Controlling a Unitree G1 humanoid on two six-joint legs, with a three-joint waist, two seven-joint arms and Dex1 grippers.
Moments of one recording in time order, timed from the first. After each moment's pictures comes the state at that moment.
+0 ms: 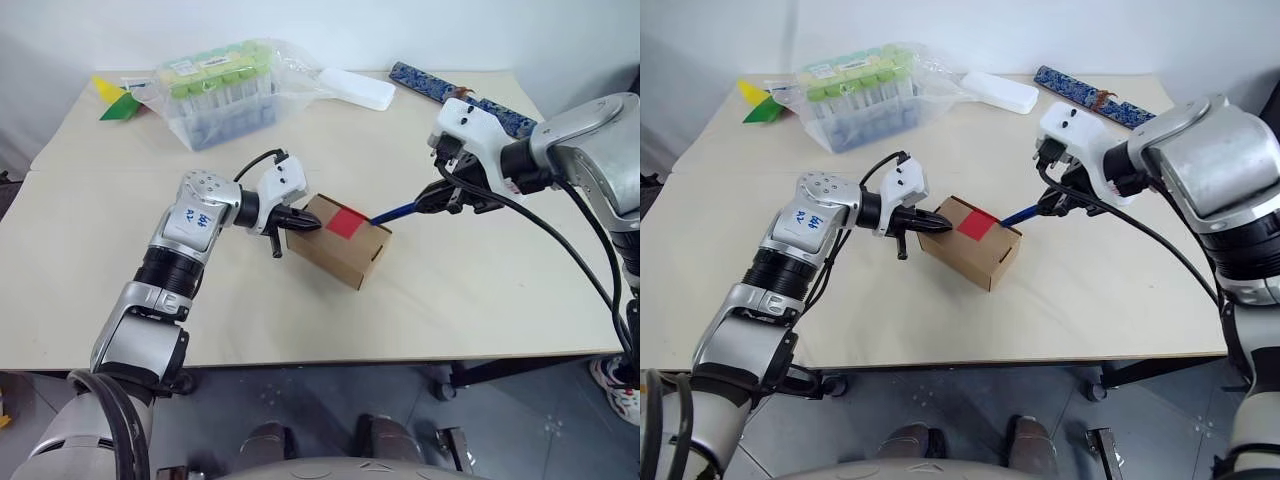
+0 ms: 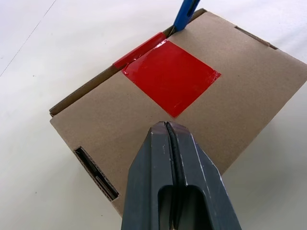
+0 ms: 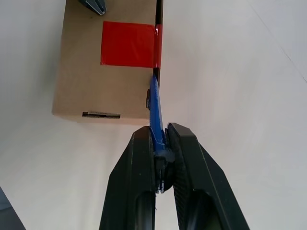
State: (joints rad) left arm -1.03 0.46 -0.25 0.53 -0.02 0.35 -1.11; right arm -1.27 -0.95 0.48 -0.04 0.33 1.25 1.13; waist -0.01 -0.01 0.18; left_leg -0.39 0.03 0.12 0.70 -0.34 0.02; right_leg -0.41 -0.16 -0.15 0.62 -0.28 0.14
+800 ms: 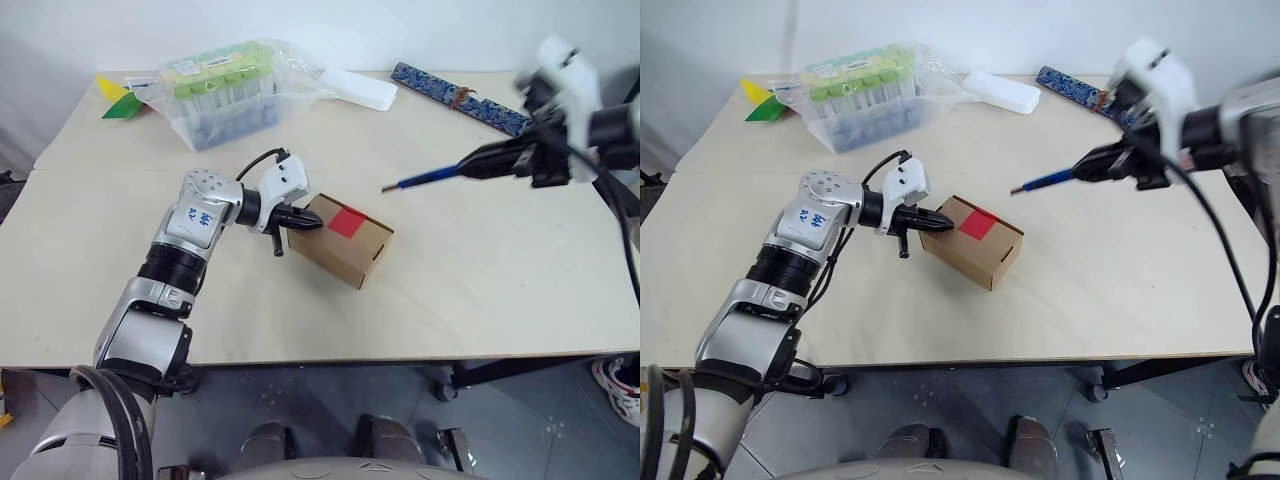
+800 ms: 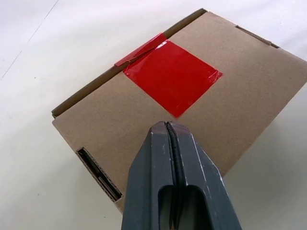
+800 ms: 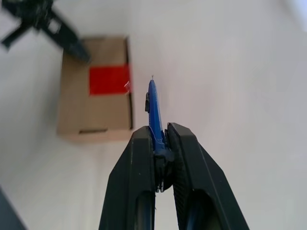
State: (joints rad) left arm -1.07 0.44 -0.25 0.62 -0.02 0.29 -1.11; right arm -1.17 -1.06 0.04 -0.08 0.43 1.35 1.07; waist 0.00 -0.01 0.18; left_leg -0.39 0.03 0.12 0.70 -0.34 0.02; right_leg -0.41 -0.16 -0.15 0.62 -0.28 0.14
